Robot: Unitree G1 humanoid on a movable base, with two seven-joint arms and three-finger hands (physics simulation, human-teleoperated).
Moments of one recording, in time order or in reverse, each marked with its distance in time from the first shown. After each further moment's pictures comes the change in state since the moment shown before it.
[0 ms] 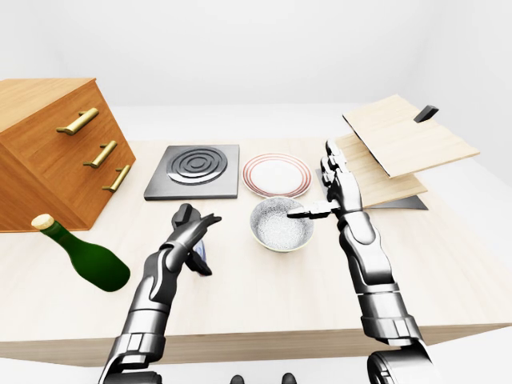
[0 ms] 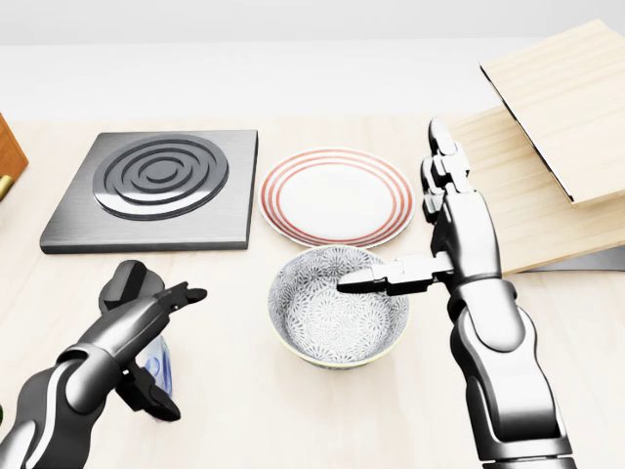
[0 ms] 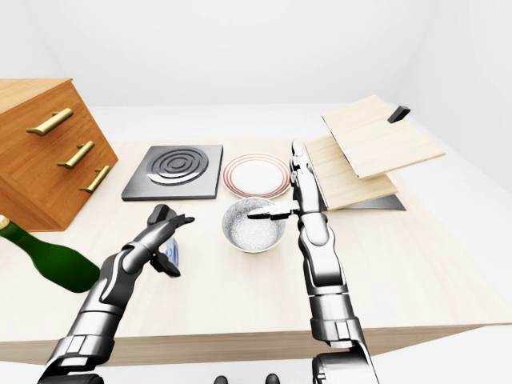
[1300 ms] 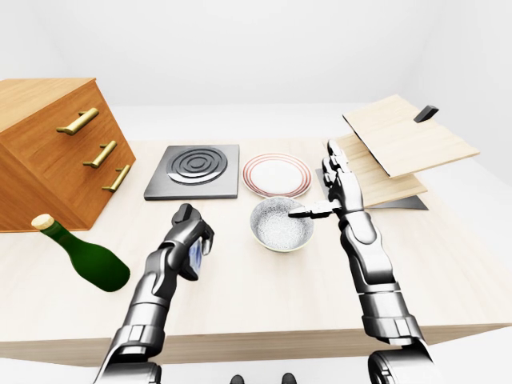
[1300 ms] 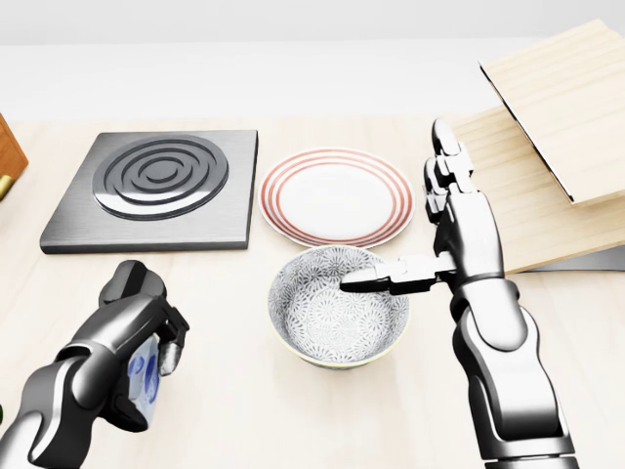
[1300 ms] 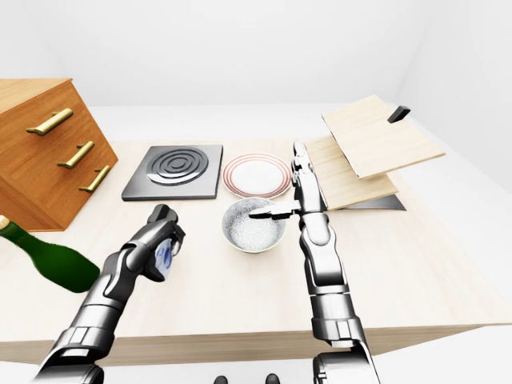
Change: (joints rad) left arm -0.056 0.018 -0.013 0.134 0.081 -0.022 0.108; right arm -0.002 -0.007 -0.006 0.008 0.004 0.000 -0.002
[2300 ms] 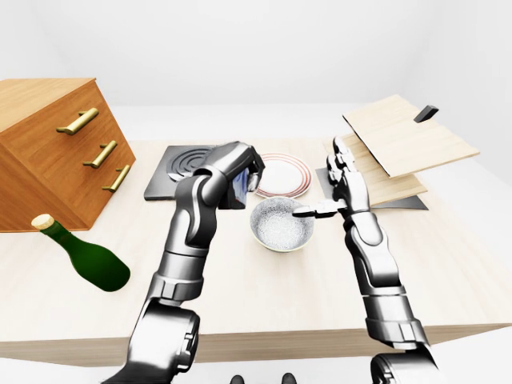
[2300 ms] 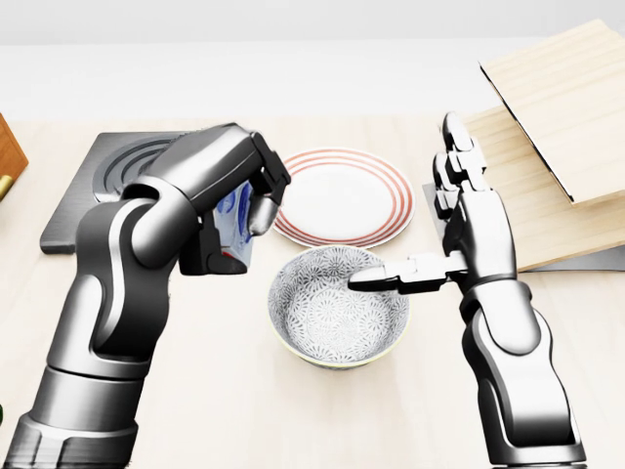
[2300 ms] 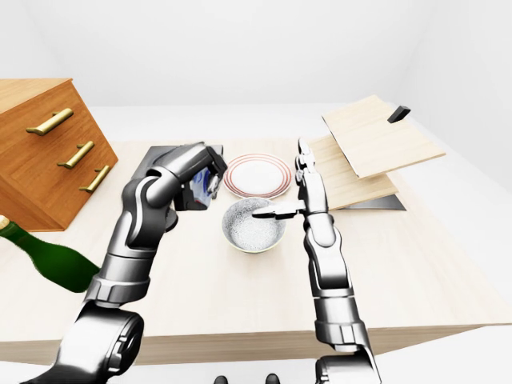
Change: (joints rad) left arm -0.334 -0.173 -0.066 -0.409 0.037 0.166 -0.314; right arm 0.019 -0.008 -0.013 -0.046 0.015 0.000 0.010
